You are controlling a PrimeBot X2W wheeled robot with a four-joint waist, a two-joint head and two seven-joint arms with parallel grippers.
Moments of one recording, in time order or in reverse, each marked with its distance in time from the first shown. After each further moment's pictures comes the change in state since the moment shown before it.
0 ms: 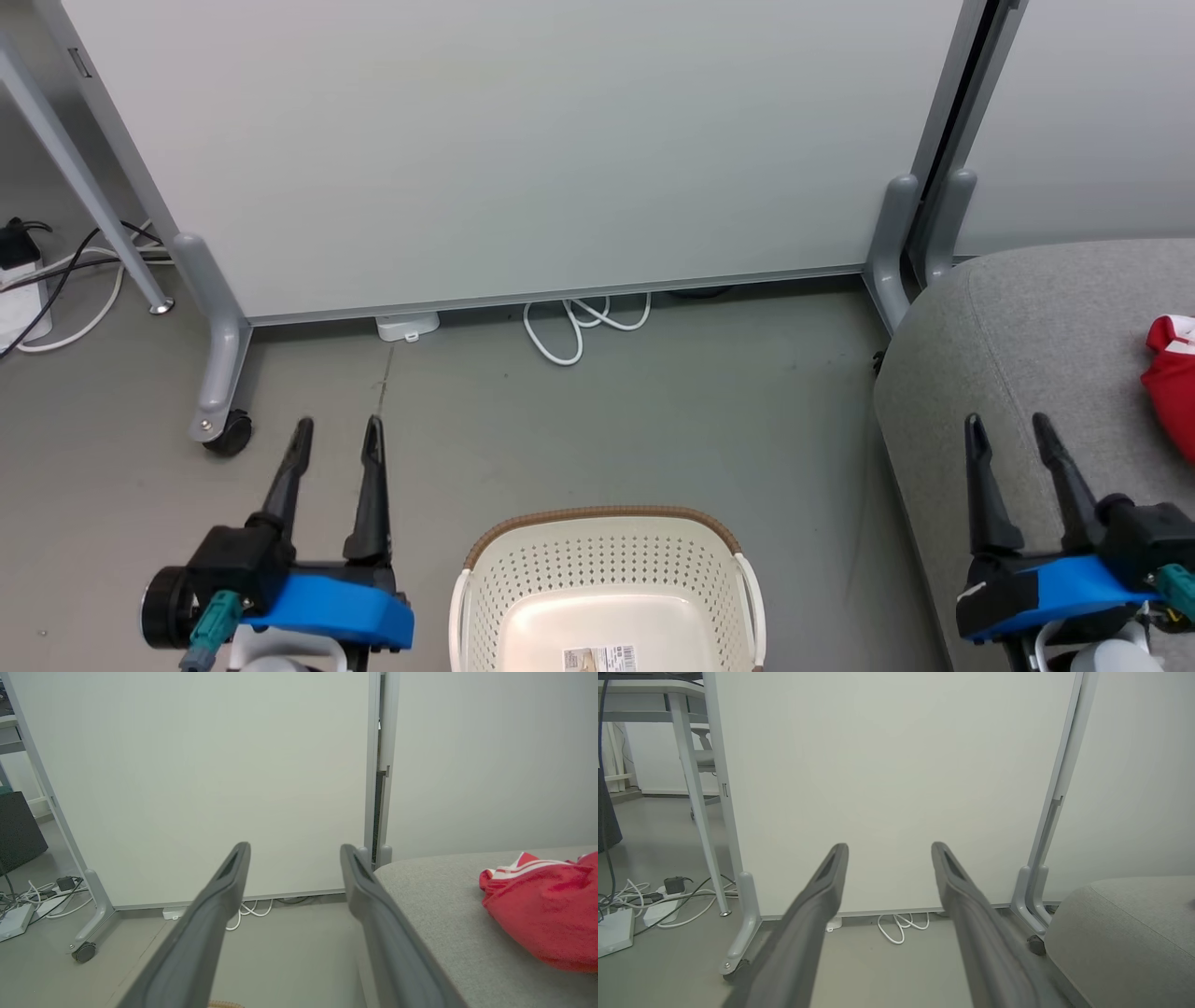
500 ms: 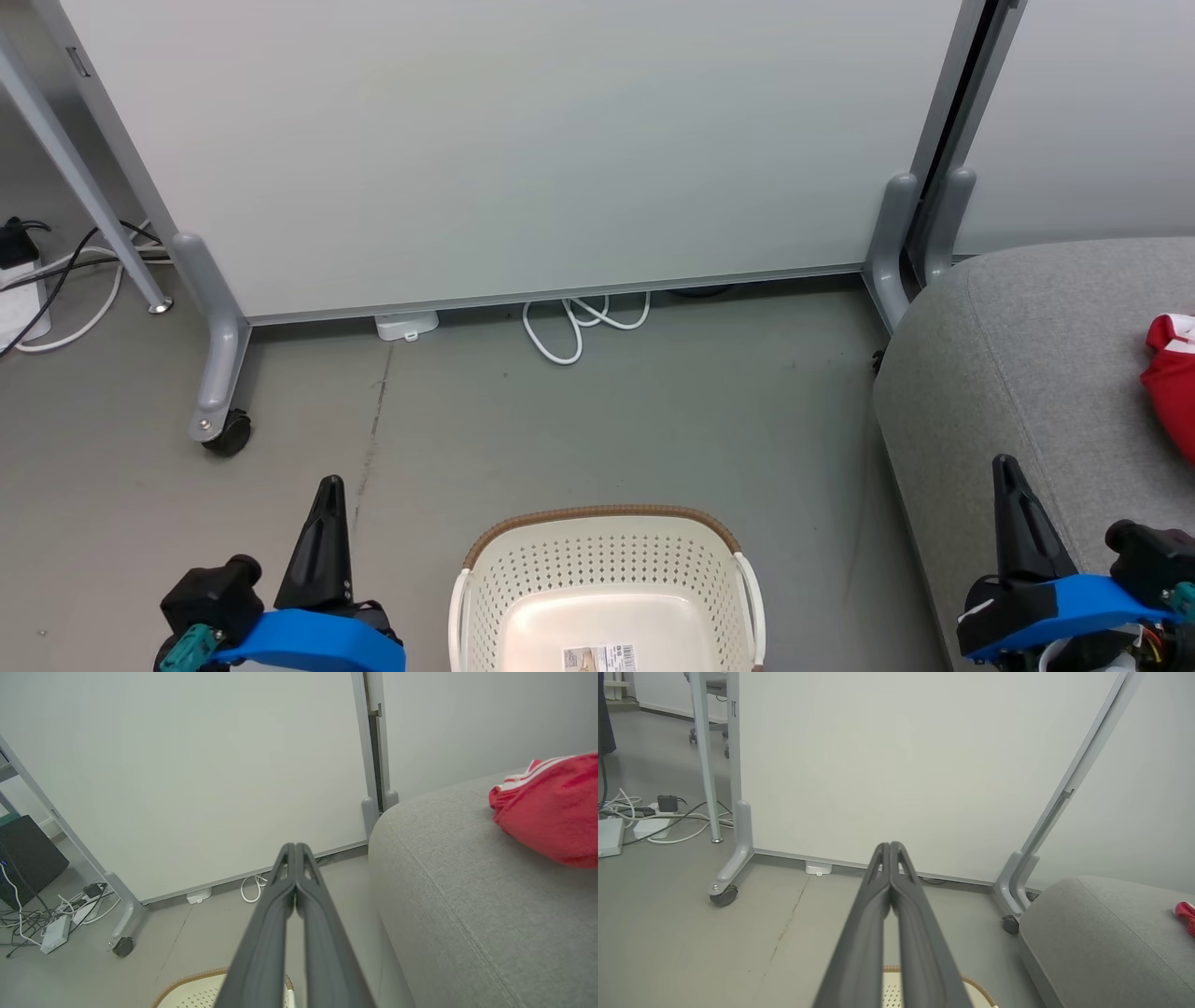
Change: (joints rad) left arm 0.060 0.000 0.007 0.057 -0.171 0.000 0.045; right arm 0.026 0.011 -0.004 0.065 0.167 0.000 0.056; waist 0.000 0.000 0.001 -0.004
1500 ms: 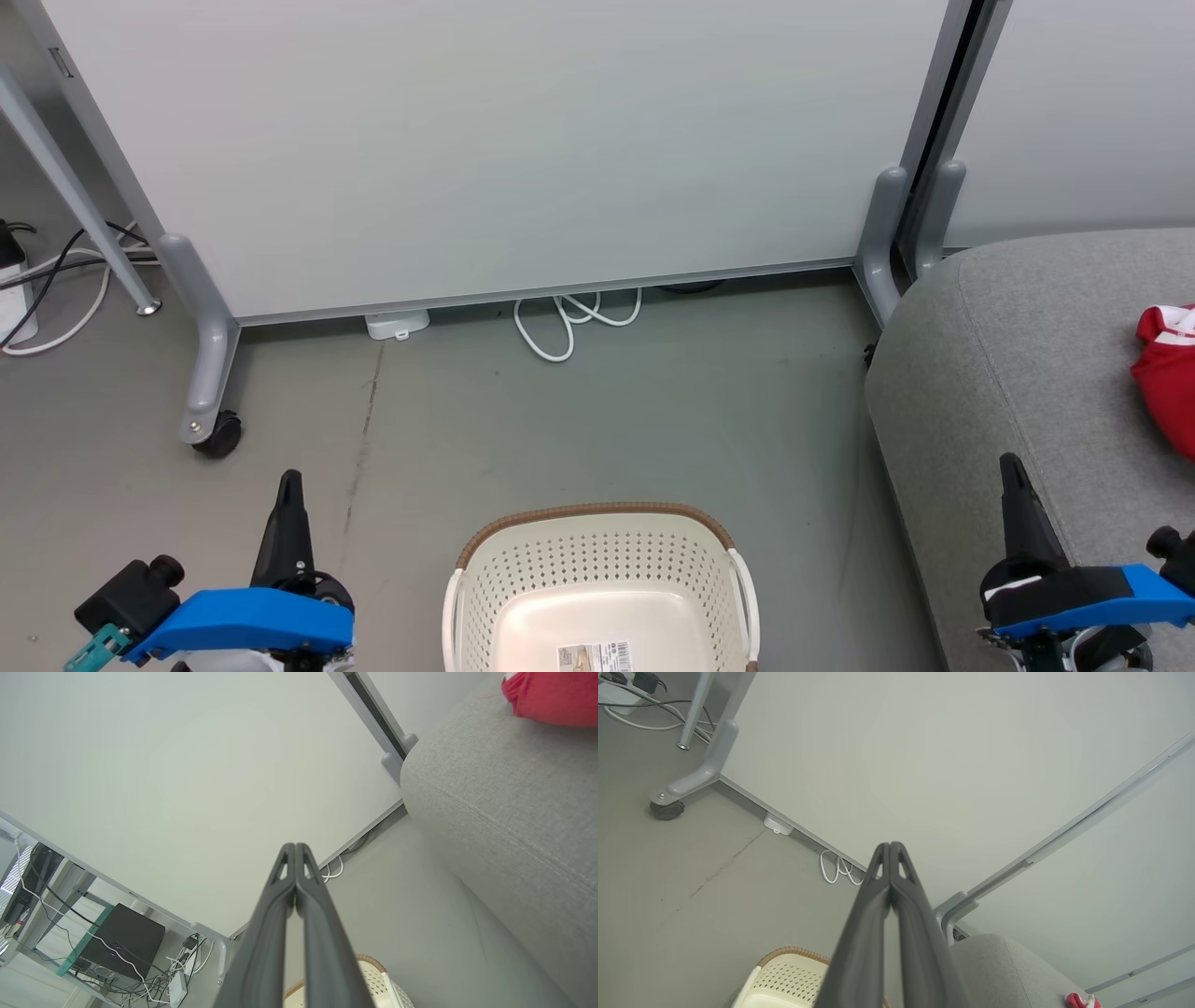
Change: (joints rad) left arm -0.022 0.004 0.049 -0.017 -0.480 0.000 0.115; right arm -0.003 0.000 0.008 -0.026 0.493 0.000 0.114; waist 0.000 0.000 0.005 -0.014
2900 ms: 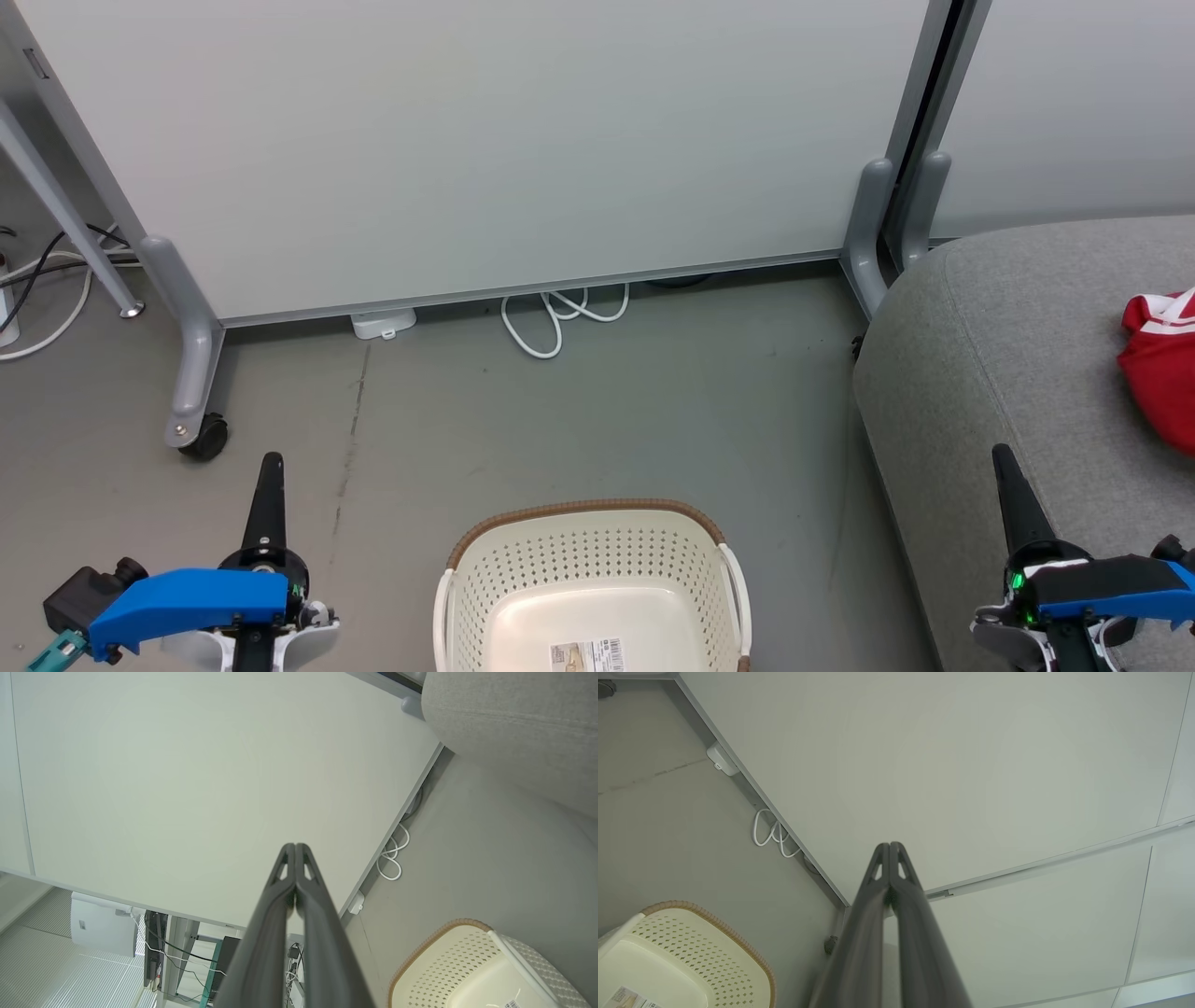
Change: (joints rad) left arm -0.033 0.001 0.050 -0.019 -0.462 0.000 0.119; right arm -0.012 0.000 0.003 -0.021 0.477 0.000 0.118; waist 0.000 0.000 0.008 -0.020
